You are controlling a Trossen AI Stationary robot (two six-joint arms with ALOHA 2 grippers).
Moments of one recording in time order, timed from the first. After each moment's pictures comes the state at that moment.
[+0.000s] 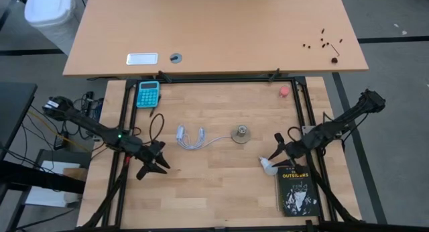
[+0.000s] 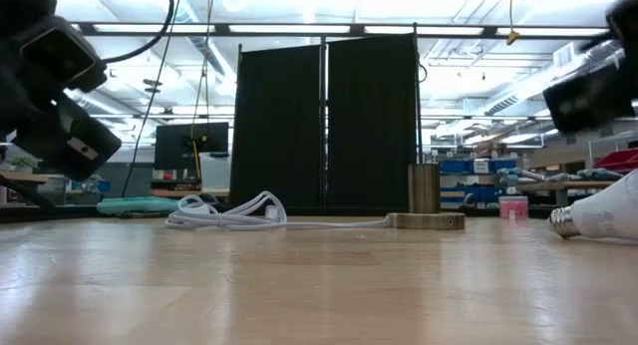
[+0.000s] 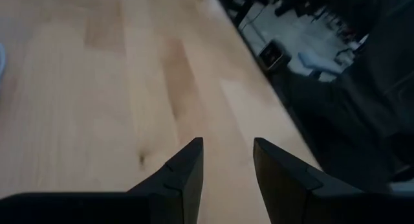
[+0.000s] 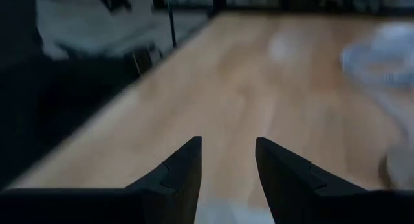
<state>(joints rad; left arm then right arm) -0.41 0.69 0.01 0.35 0.13 -0.50 0.51 0.43 0.04 0.09 0.08 0.13</state>
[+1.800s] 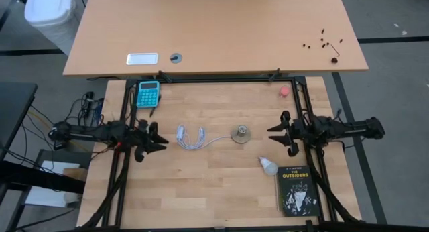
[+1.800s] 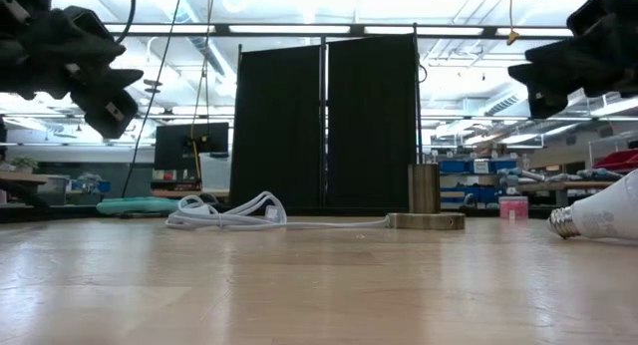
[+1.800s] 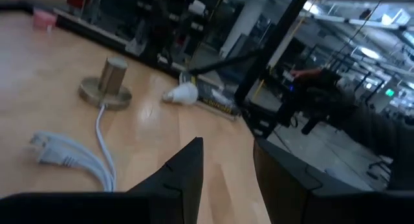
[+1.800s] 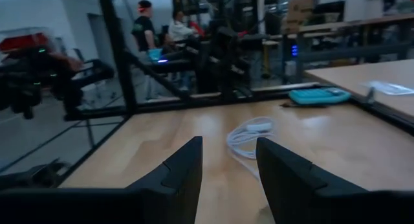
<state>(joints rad) -0.11 0.04 0.01 0.03 0.09 -0.50 0.09 0.00 0.01 0.02 0.05 0.13</state>
